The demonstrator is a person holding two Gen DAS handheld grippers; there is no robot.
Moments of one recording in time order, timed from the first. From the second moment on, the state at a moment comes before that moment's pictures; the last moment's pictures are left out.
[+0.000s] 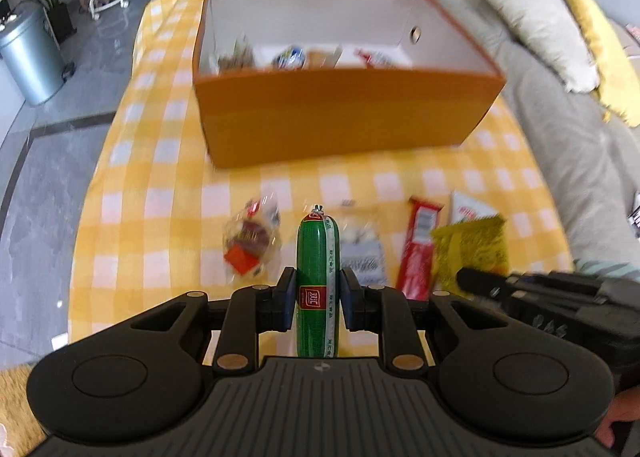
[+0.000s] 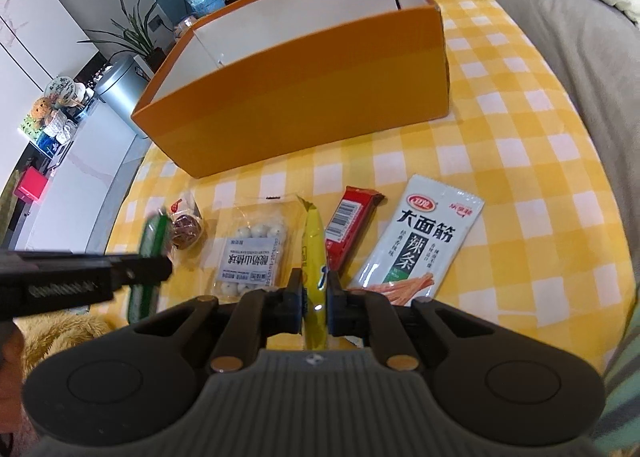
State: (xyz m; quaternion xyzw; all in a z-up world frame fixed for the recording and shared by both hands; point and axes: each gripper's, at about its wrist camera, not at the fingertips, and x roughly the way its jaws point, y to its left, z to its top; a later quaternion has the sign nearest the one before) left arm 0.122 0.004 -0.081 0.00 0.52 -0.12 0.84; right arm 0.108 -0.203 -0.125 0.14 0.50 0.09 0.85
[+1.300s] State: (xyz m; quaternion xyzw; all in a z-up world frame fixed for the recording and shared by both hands) left arm 0.274 -0.038 -0.010 0.11 0.44 -0.14 0.88; right arm 0.266 -0.206 -0.030 0.13 0.40 0.12 0.90
